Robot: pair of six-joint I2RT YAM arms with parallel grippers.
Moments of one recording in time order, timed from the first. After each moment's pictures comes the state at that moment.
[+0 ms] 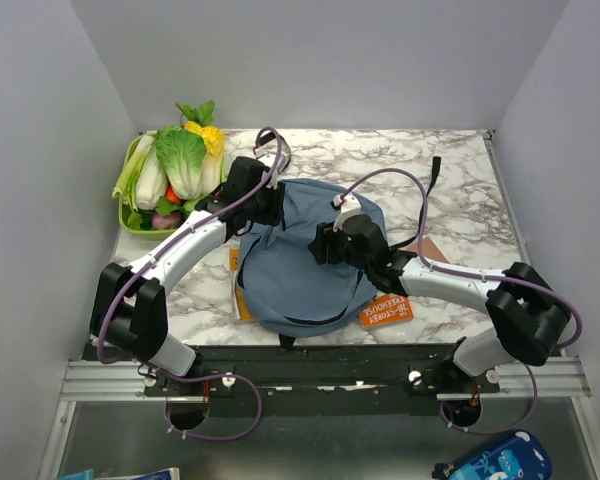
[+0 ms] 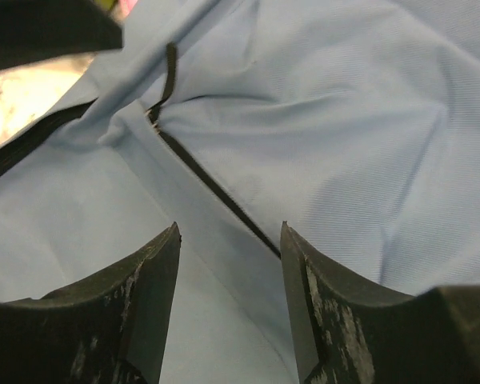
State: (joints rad) left arm -0.45 1.51 1.13 -0.32 0.10 -0.14; right arm 0.83 1.48 0.78 0.25 0.19 0.36
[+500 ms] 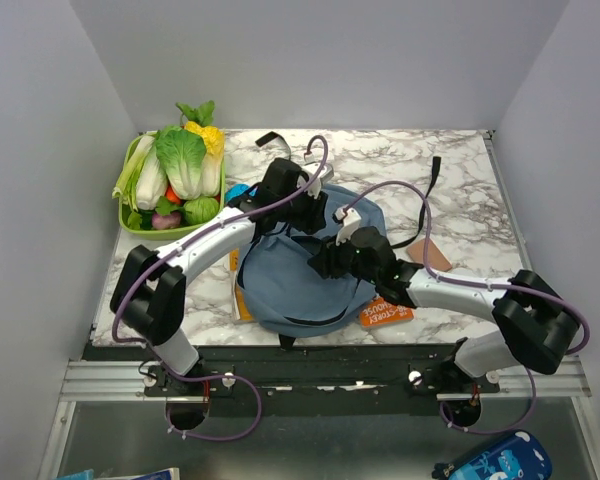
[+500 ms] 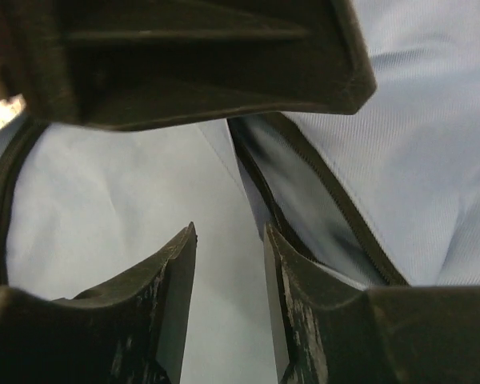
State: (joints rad) left arm -0.60 1.61 1.24 -0.25 0.28 -0.07; right arm 0.84 1.43 0.68 0.35 -0.01 0.37
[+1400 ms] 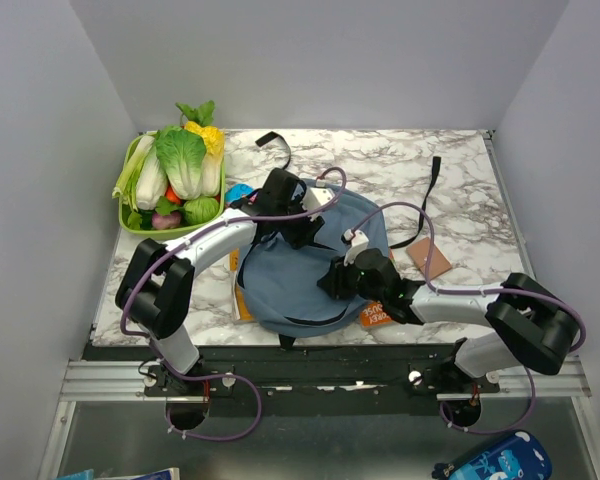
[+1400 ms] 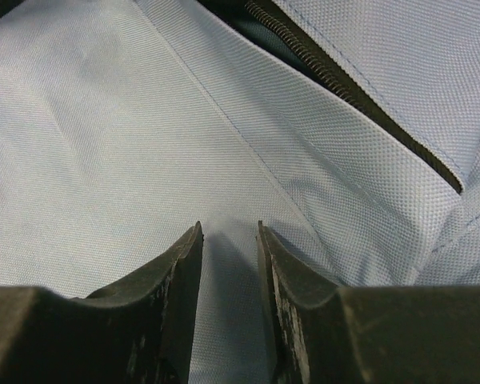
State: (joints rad) left arm -0.59 1.68 1.20 -0.34 0.37 0.37; right arm 0.88 1.42 0.48 0.45 0.03 0.47
